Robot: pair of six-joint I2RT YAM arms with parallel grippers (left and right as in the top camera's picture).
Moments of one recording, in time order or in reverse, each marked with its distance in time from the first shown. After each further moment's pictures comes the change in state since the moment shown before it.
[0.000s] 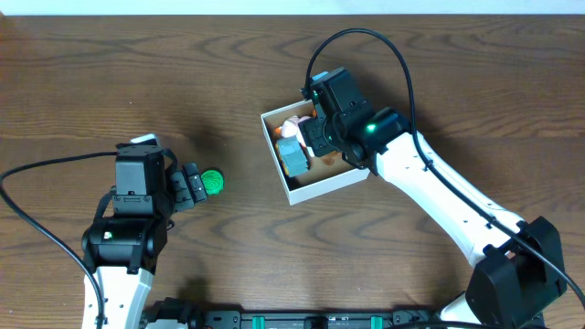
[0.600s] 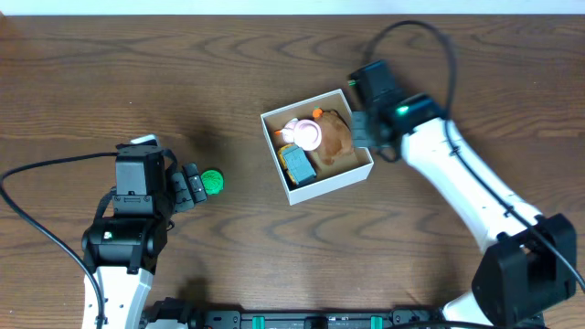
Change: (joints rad) left arm 0.000 0.000 0.000 -0.008 0.000 0.000; right arm -0.195 0.000 0.000 -0.245 0.164 0.248
